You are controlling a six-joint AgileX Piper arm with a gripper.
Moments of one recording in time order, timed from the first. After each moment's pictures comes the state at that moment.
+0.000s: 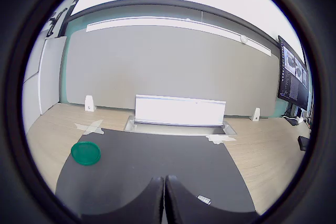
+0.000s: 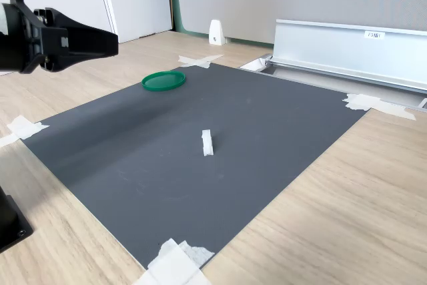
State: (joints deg) arm -3.0 -0.6 -4.0 2.2 17.8 -6.2
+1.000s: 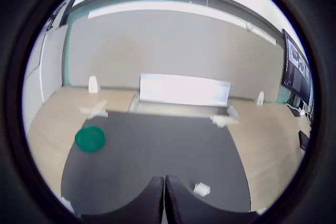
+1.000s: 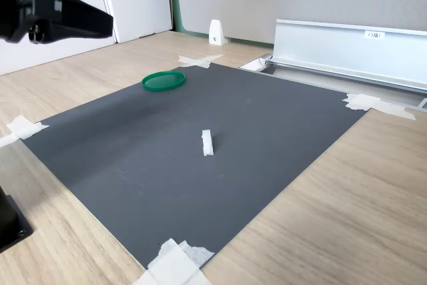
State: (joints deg) arm -3.0 13.3 -17.0 1.1 31.0 -6.2
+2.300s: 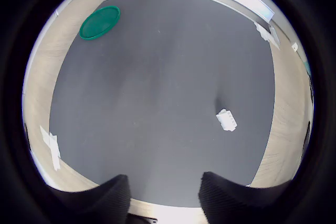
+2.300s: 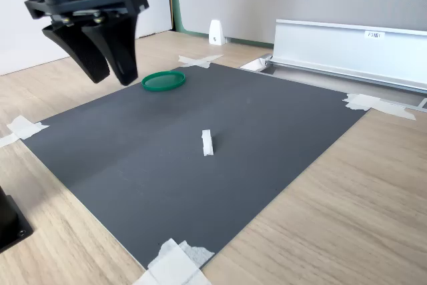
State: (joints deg) arm -4.4 61.2 -42.3 -1.8 59.0 -16.7
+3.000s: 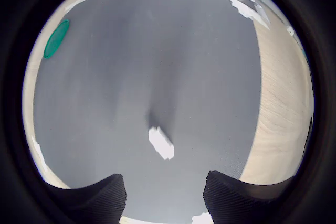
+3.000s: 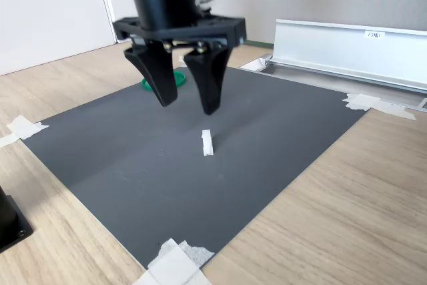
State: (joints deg) arm -20.8 80.4 -49.1 -0.7 50.9 -31.7
